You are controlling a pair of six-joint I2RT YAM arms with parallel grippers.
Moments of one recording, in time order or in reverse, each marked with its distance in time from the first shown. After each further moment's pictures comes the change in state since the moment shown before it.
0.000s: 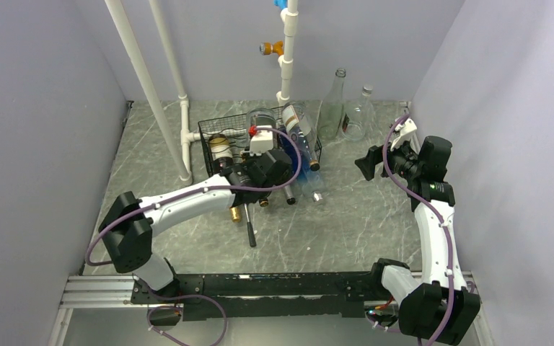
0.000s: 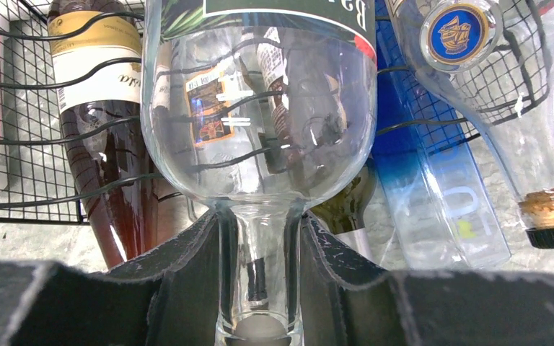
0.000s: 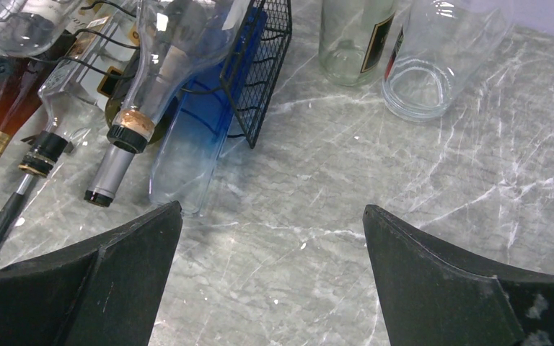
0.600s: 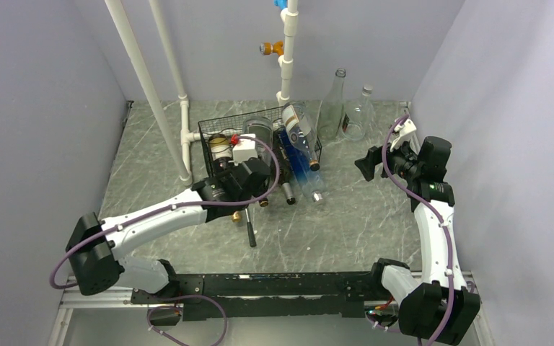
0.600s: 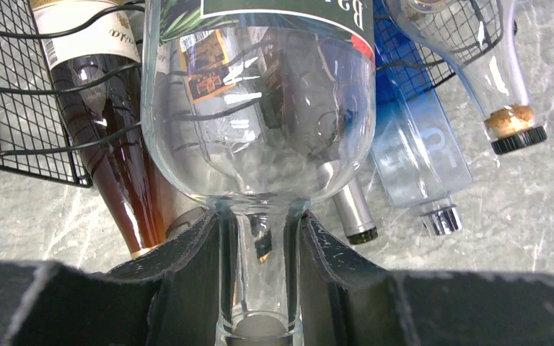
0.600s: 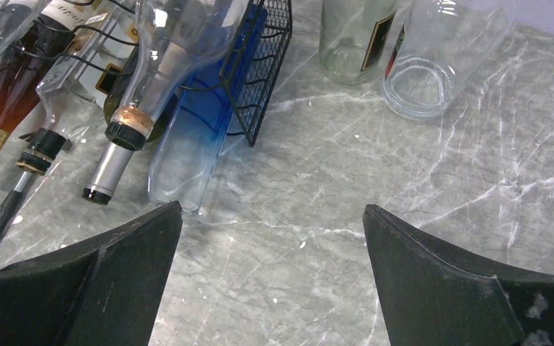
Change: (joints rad) left arm -0.010 -0.239 -0.169 -0.006 0.122 -0.031; right arm 0.000 0.000 -0.006 0.002 -0.001 -0.007
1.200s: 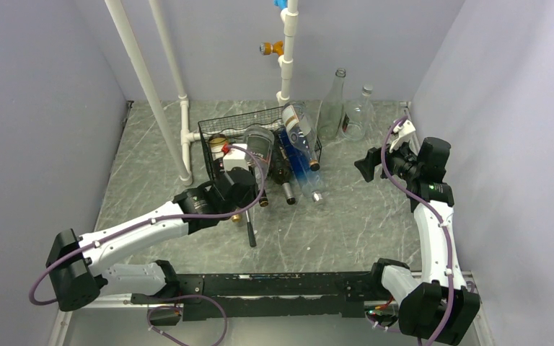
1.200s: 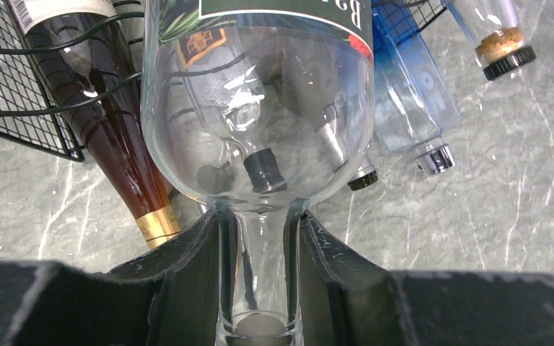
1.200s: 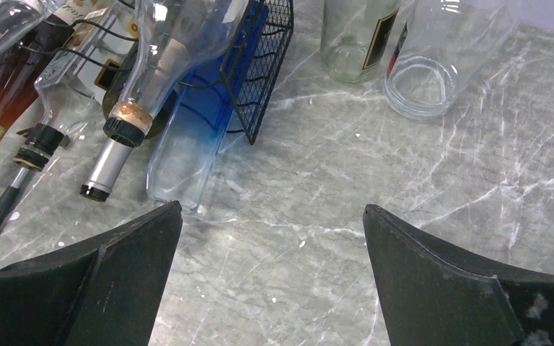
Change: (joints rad) left arm -0.002 -0.178 -0.142 0.005 0.121 0.034; right arm 0.000 0.000 -0.011 0.006 -0.005 -0.010
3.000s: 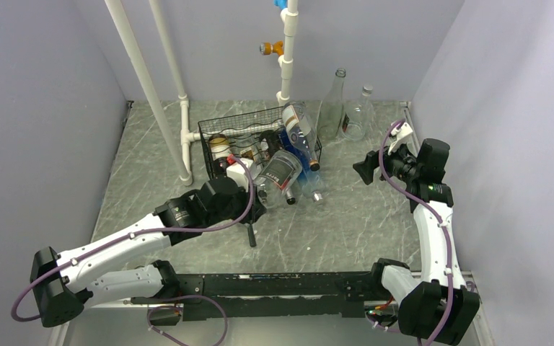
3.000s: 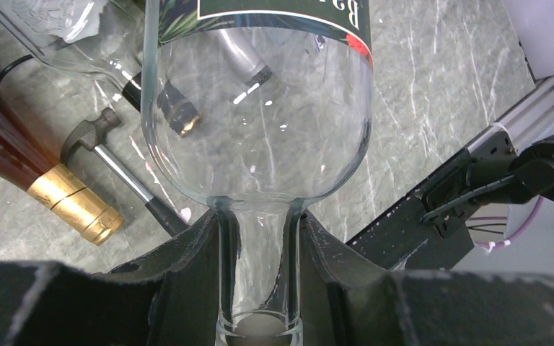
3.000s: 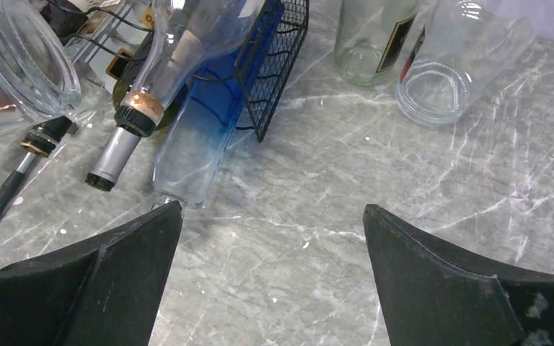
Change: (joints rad) left arm -0.001 -0.174 -0.097 -0.003 0.424 0.104; right arm -0.003 0.000 -0.015 -0.001 -0.042 -0.042
